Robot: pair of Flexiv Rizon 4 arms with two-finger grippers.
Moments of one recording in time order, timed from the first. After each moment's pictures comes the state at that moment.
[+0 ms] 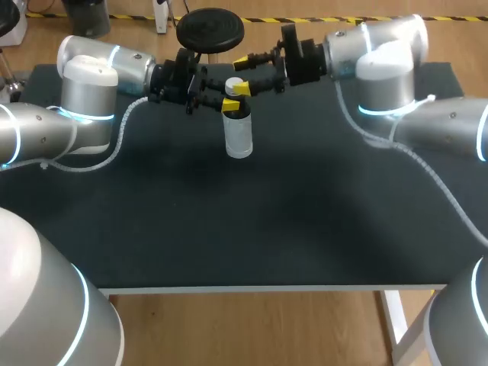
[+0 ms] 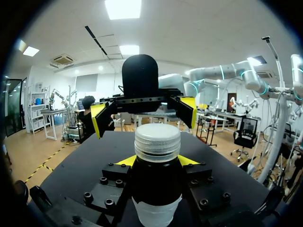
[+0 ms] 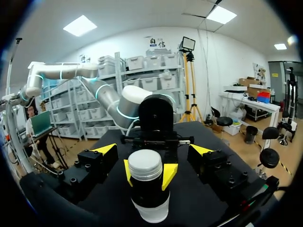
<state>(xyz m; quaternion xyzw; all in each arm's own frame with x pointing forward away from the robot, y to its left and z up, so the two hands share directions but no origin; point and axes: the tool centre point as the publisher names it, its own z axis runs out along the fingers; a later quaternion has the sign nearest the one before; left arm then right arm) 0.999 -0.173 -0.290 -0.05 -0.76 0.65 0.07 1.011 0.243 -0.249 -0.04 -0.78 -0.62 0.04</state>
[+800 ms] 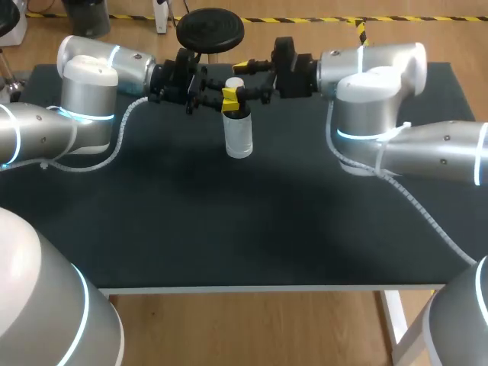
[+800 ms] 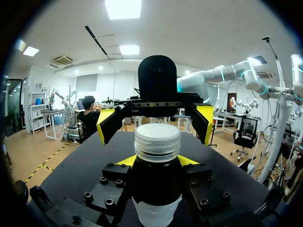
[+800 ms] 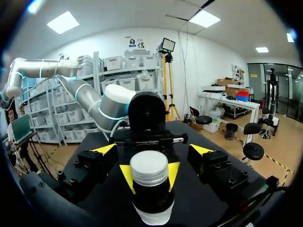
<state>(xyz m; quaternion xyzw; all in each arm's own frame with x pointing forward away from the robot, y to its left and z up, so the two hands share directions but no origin) 0.999 -0.173 -0.290 -0.05 -0.76 0.65 0.07 1.007 0.255 -0.256 -0.12 -0.77 -0.62 -0.04</state>
